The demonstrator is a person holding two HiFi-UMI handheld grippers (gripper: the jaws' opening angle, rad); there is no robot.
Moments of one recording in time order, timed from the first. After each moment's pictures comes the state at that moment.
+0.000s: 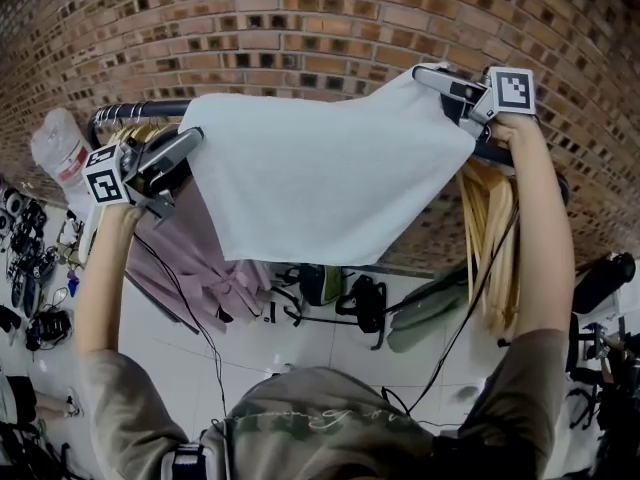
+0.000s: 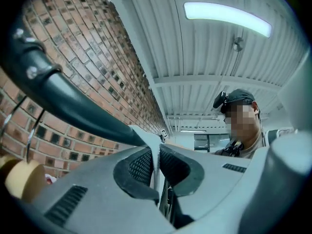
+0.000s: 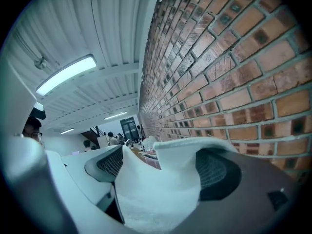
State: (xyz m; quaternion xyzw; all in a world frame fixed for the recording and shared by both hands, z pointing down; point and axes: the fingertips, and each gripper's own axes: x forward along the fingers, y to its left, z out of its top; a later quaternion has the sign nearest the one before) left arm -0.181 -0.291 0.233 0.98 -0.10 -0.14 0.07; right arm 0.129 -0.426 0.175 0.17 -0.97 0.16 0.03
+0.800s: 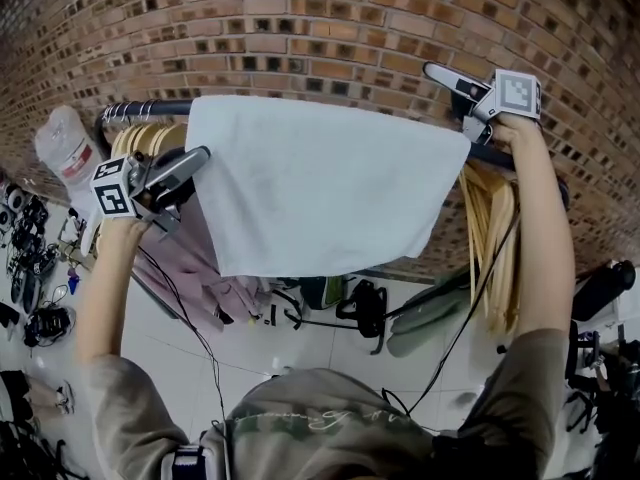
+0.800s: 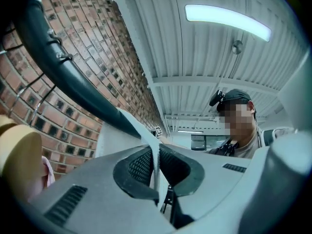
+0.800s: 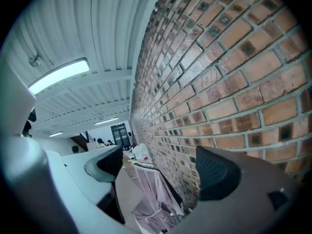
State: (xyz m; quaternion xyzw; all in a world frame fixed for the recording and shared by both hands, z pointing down) left arm -0.176 -0.270 0.252 0.98 -0.09 -0.14 0.08; right arm 0.157 -0.457 0.167 0.25 -0.96 0.14 0.01
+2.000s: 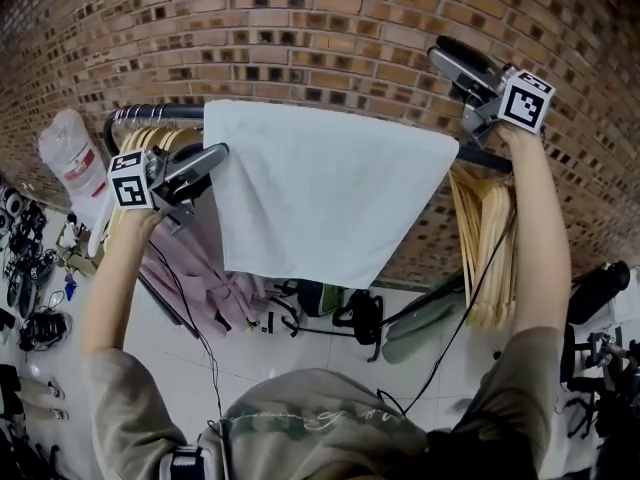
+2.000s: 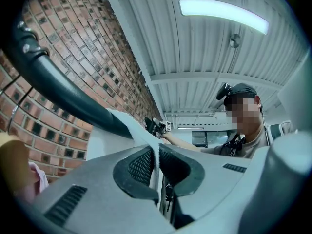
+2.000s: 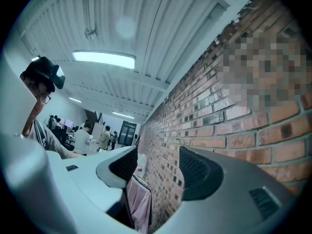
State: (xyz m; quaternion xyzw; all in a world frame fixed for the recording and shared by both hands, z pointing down) left arm -0.158 -0.264 0.249 0.99 -0.09 -0.13 0.06; right arm 0.140 -0.380 0.082 0.20 -0.97 -0.11 -0.04
